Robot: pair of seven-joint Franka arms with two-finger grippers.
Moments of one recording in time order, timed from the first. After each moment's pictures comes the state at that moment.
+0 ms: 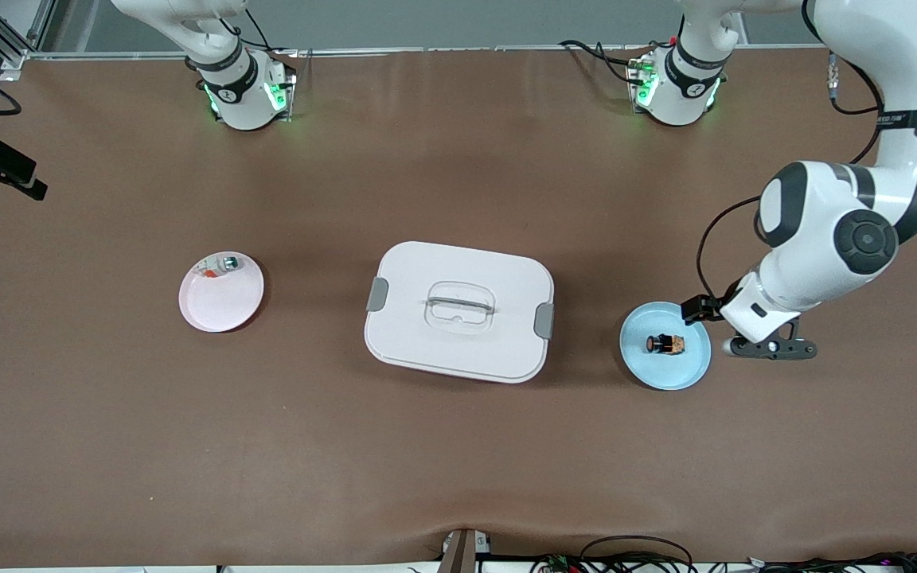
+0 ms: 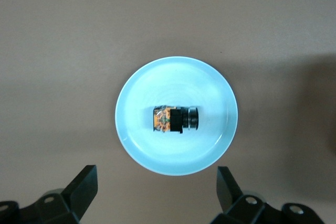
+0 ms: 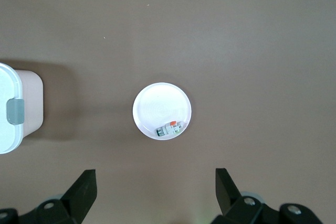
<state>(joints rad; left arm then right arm) -0.10 0.32 -0.05 -1.88 -0.03 2.21 -0.07 -0.01 0.00 -0.04 -1.43 0.02 1.42 0.04</state>
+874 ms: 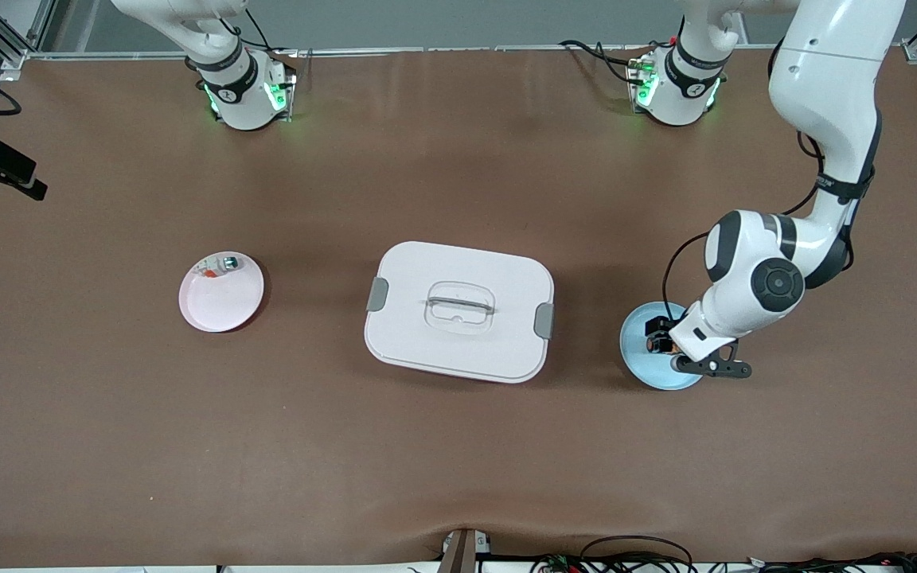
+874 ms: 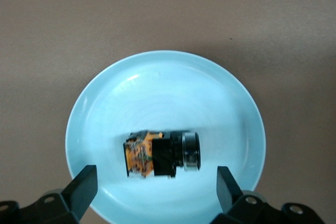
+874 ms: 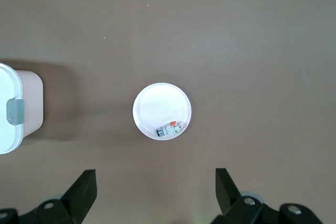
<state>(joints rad) -0.13 0.54 -0.05 -1.88 0.02 2.40 -0.06 -0.01 0.00 -0.04 -1.43 0.02 1.43 0.04</state>
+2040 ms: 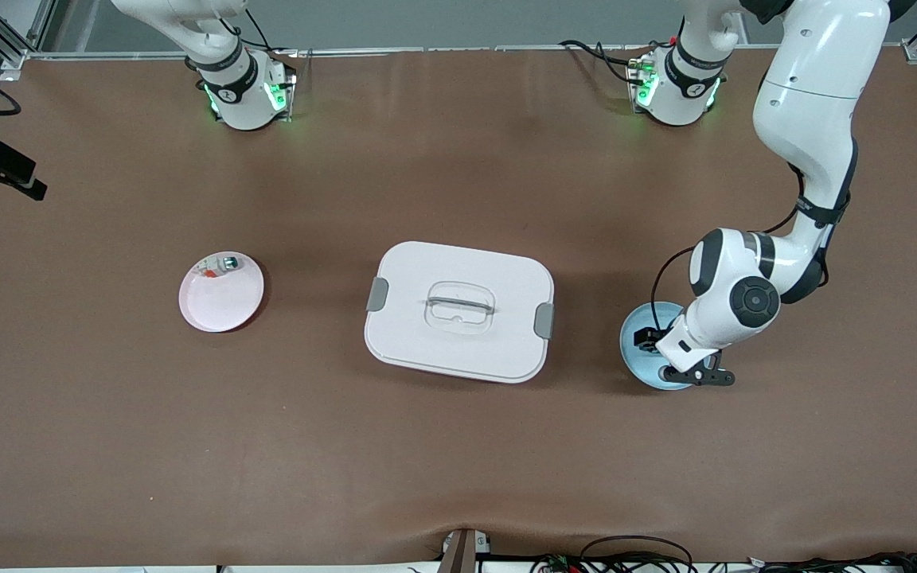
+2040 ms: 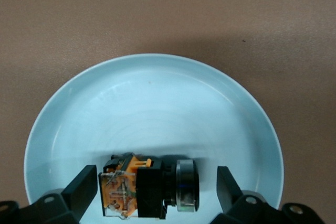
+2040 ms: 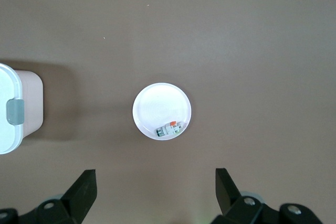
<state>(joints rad) -0.13 0.62 -0.05 -1.84 0.02 2.43 -0.10 -0.01 0.00 -0.04 -1.43 0.02 1.43 0.04</state>
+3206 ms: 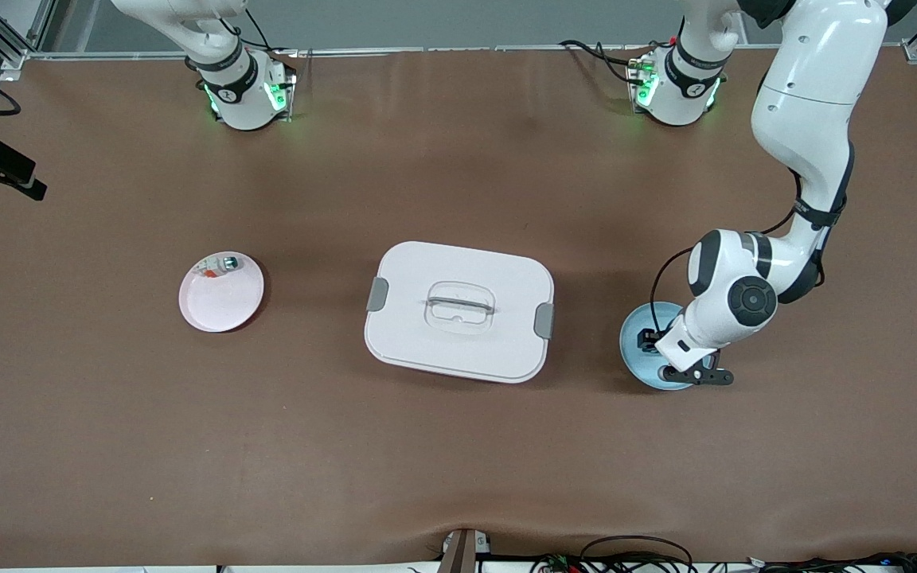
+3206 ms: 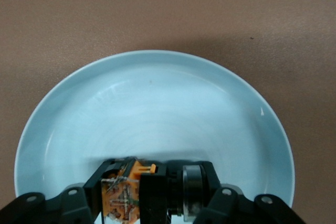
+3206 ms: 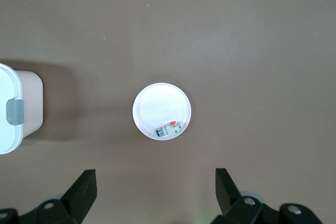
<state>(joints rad) -0.13 0.64 -0.05 -1.86 0.02 2.47 -0.10 -0.01 0.00 -0.04 -1.43 0.02 1.43 0.04</state>
